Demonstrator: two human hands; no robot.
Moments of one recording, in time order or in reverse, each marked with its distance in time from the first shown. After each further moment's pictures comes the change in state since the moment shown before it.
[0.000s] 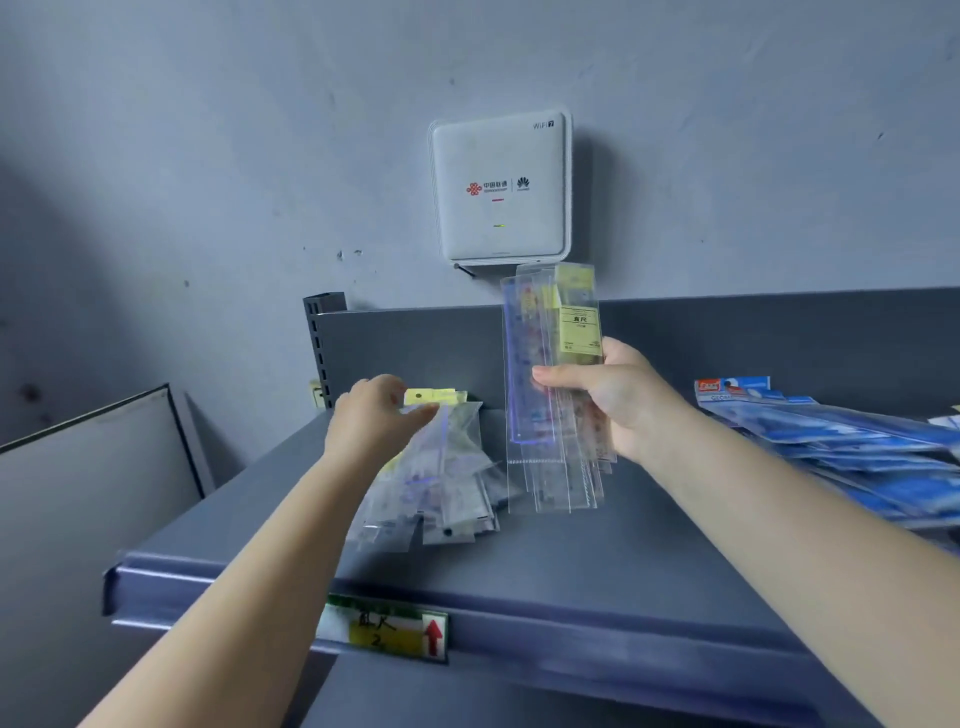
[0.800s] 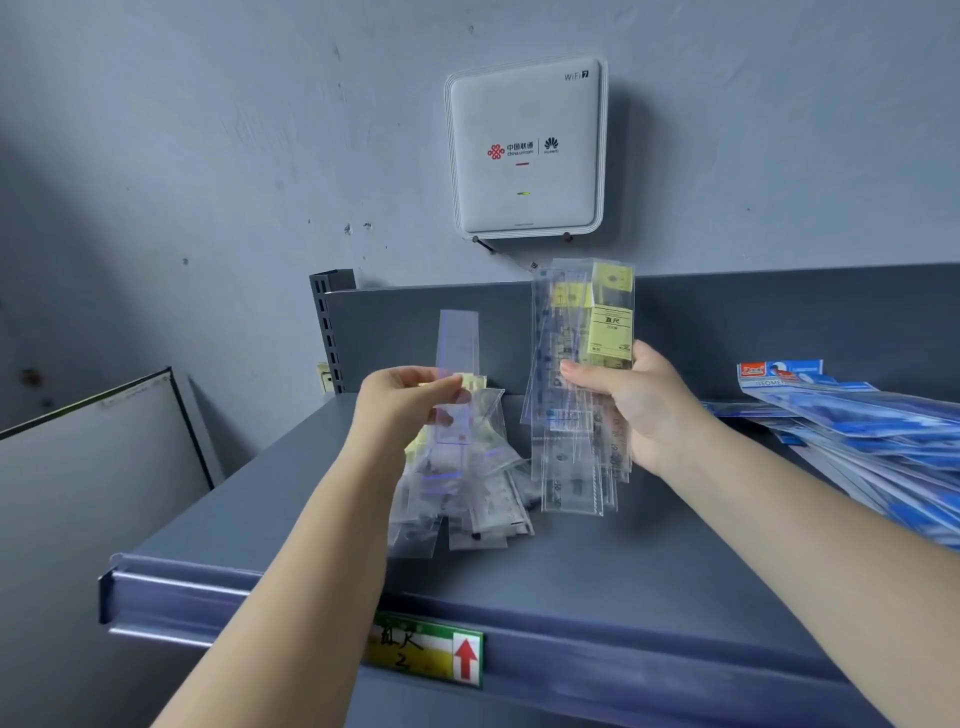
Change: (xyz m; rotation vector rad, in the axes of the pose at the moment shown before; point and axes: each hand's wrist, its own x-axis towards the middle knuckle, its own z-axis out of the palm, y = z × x) left_hand 0.001 -0.002 0.006 -0.705 -0.082 -0.155; right_hand 0.017 0.029 0.013 0.051 0.096 0.015
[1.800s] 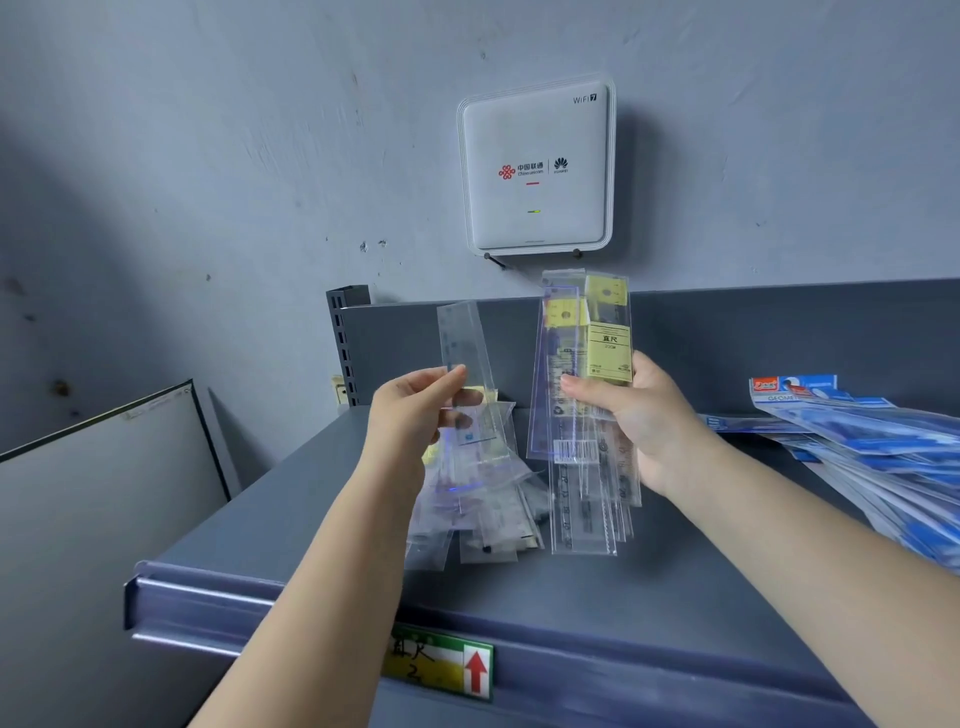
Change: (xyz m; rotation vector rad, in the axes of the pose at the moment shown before) left_hand -0.009 0.008 0.004 -0.200 0.013 -0.006; right_hand -0.004 -0.001 0.004 0.027 -0.086 -0.065
